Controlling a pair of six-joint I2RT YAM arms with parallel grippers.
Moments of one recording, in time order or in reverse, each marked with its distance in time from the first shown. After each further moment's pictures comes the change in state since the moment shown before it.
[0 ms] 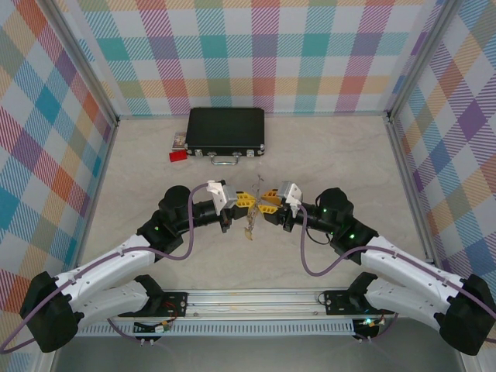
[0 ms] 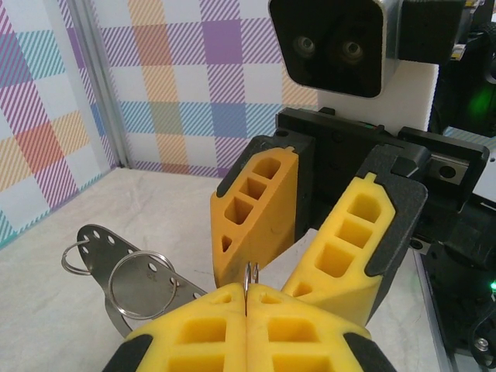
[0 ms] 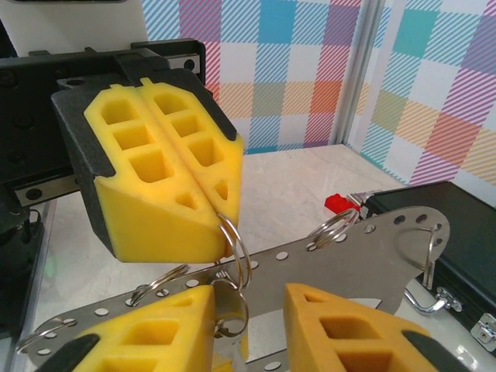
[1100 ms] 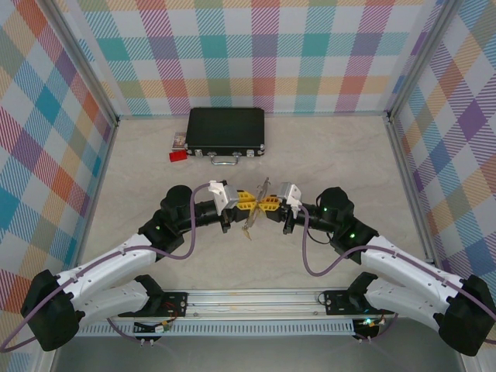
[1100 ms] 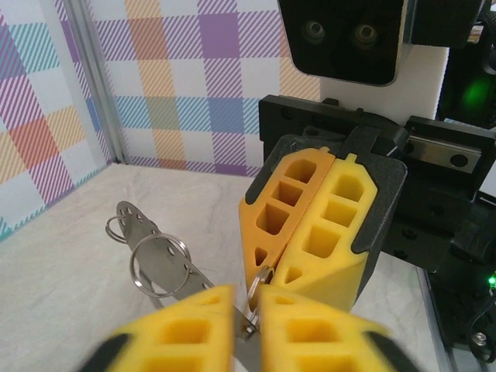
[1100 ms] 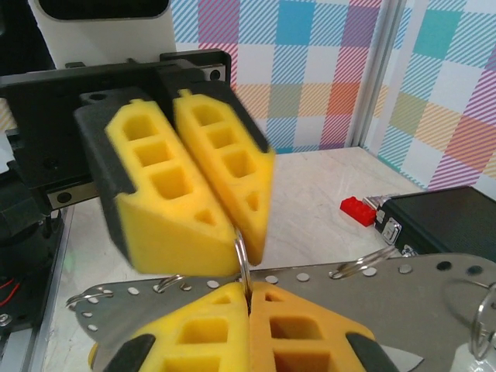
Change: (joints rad) left arm 0.000 0.013 0.000 -0.001 0.005 0.004; right arm -0.011 0.001 0.000 -0.002 -0.060 -0.004
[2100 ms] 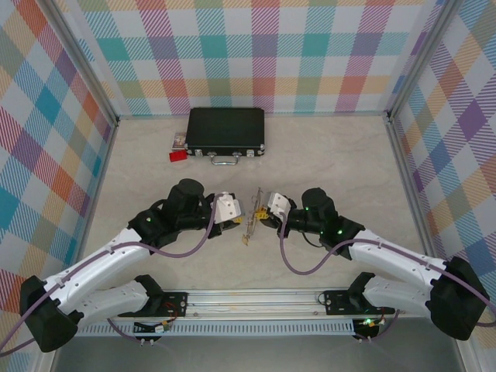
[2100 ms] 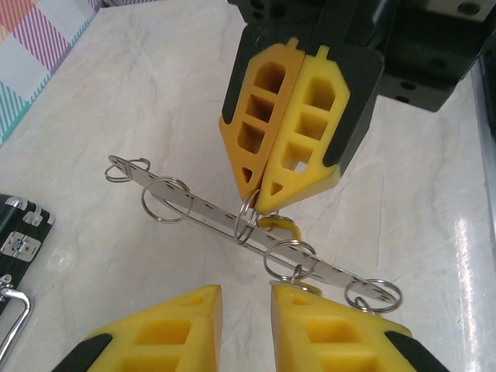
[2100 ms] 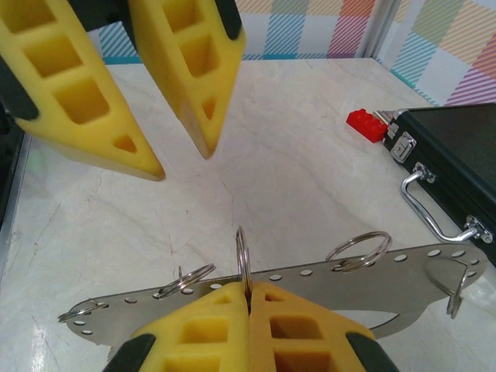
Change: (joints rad) left arm -0.007 -0.010 0.198 -0.718 -0.184 0.424; right arm 0.041 0.133 0.000 -0.119 0.089 -0.161
